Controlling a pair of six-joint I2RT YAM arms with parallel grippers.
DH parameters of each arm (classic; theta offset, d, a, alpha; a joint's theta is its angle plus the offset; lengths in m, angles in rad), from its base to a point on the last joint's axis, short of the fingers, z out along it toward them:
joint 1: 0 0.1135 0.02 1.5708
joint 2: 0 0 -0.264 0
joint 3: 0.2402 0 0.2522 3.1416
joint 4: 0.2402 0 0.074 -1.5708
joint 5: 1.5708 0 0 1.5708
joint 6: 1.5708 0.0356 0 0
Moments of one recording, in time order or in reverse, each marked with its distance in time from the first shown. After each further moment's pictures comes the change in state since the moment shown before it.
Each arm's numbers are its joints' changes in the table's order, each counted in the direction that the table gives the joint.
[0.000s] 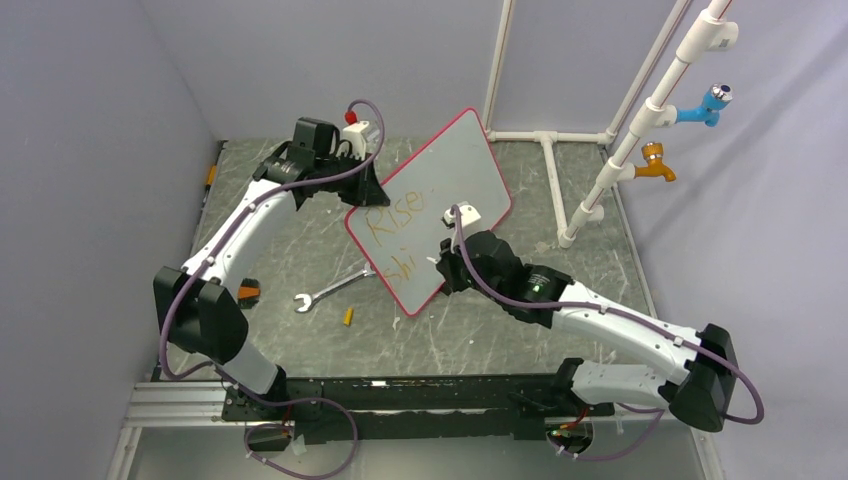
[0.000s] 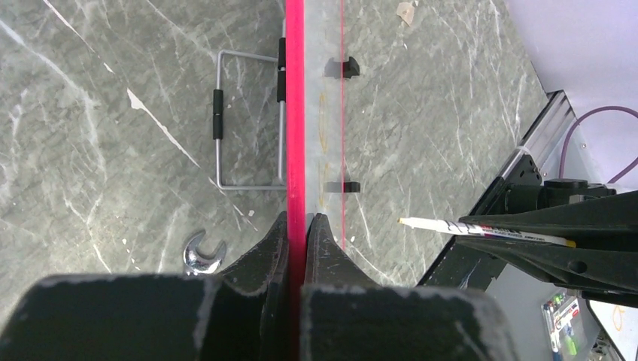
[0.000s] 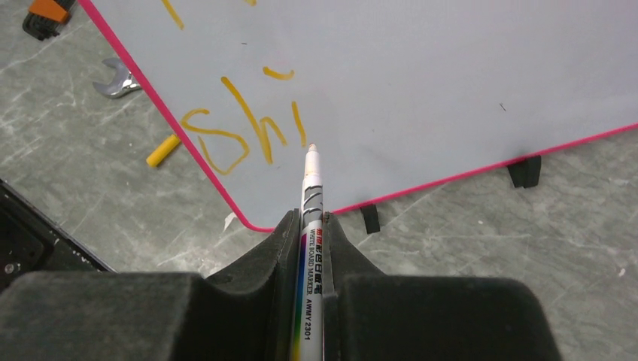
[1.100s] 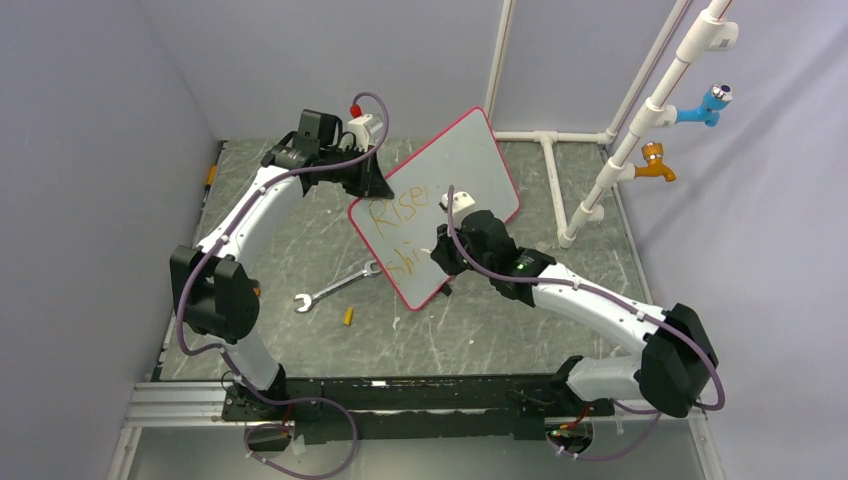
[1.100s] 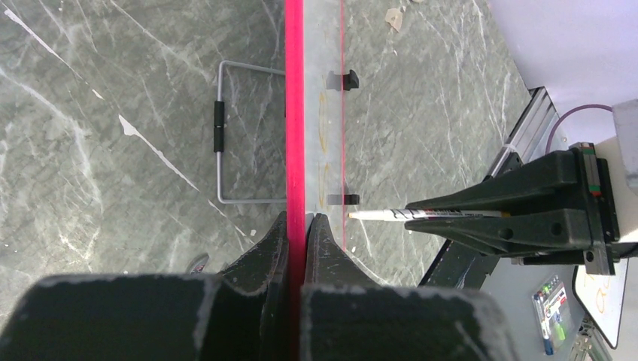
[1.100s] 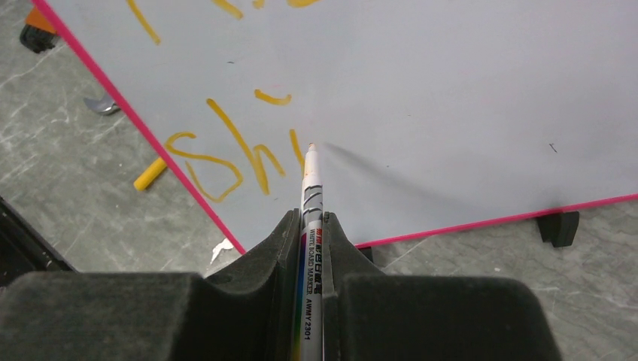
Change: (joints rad) left arm 0.028 -0.132 0.095 0.000 0.107 0.034; right arm -0.175 -0.167 -0.016 -0.188 -0.243 -0.045
